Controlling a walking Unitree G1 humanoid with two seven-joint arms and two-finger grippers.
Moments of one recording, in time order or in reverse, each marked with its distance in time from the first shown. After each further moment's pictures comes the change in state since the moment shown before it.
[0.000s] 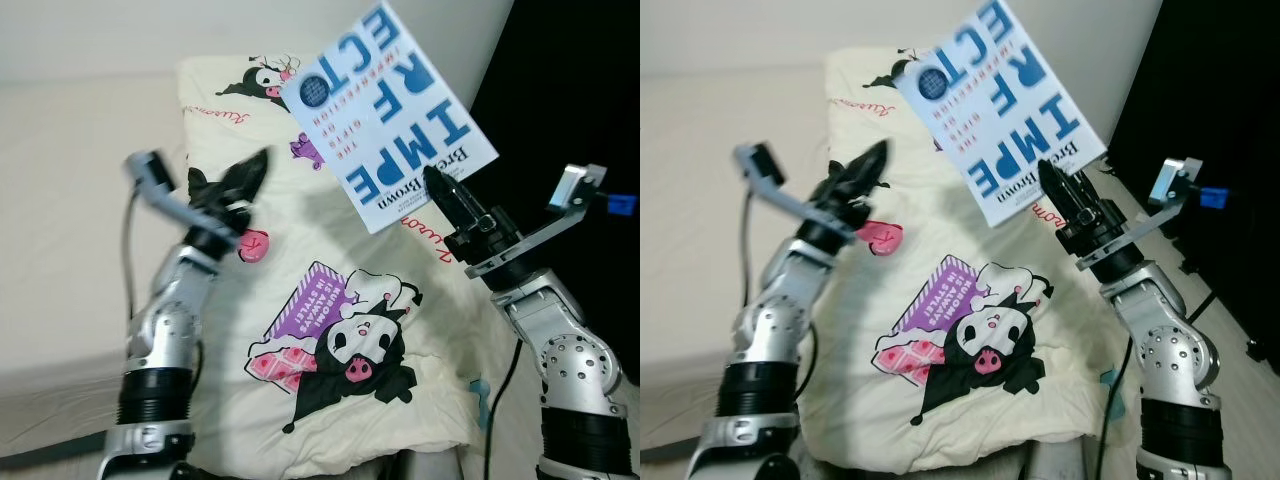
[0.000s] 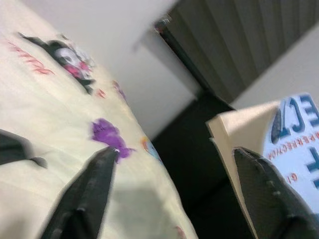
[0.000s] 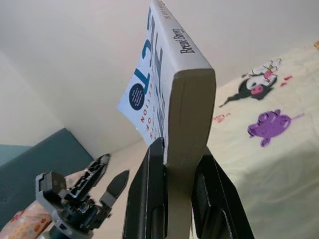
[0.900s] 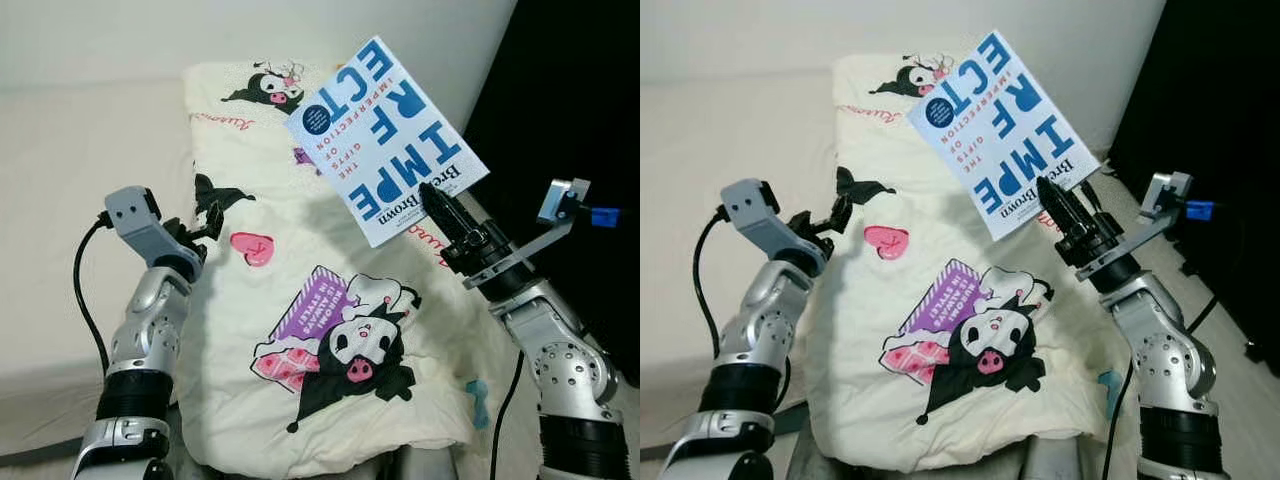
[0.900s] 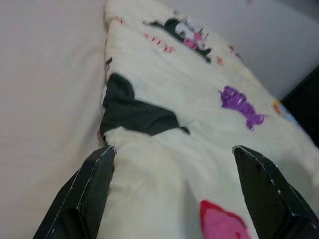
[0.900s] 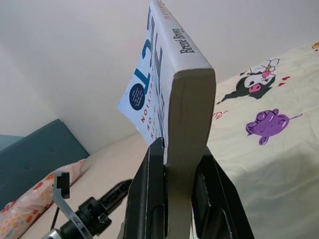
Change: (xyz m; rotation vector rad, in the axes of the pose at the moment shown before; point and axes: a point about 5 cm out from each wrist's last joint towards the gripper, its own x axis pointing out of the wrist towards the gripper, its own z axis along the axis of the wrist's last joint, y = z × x) left arm -0.017 0.057 -0.015 0.390 0.165 0.363; right arm -0.005 -0.005 -0.010 -0.046 0.030 0.002
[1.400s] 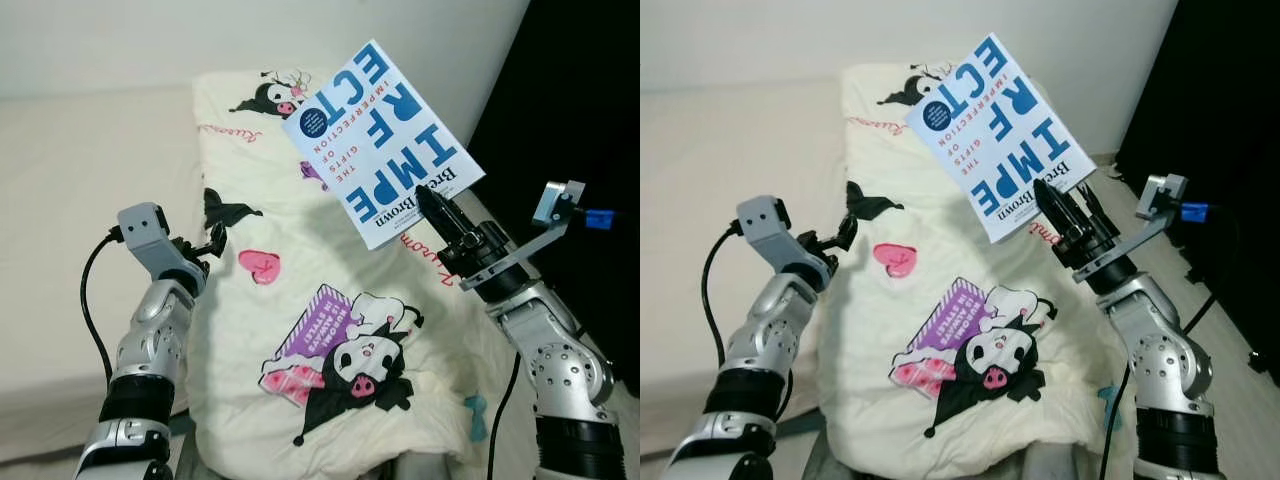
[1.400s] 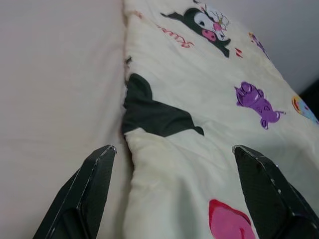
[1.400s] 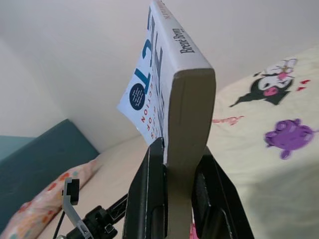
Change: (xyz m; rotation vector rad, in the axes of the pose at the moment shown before) left arm -0.002 0.008 -0.015 0.018 0.050 0.024; right arm 0.000 0.000 -0.002 -0.003 0.005 0.008
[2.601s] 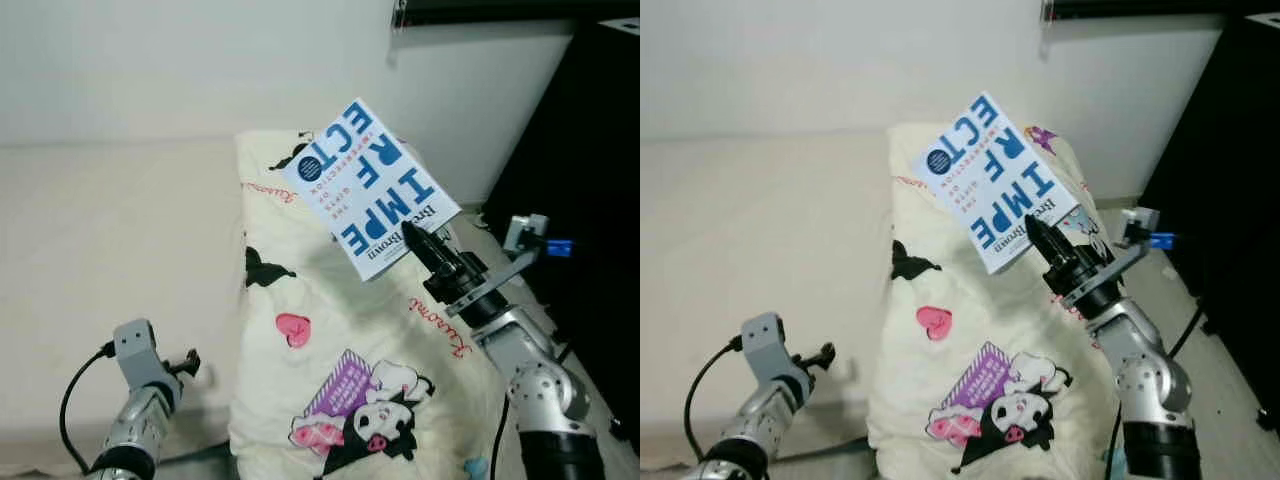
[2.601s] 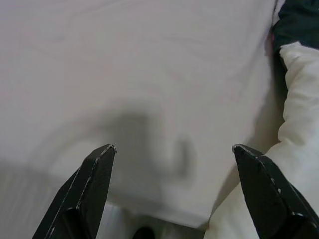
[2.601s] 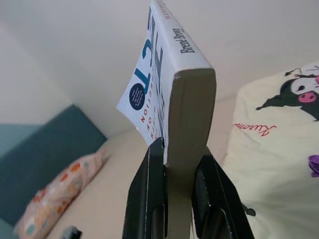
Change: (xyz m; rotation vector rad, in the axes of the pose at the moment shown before) left arm -0.078 0.092 -0.115 0.098 0.471 0.334; right arm -0.014 -0.018 -0.042 -0.031 0.116 -0.073
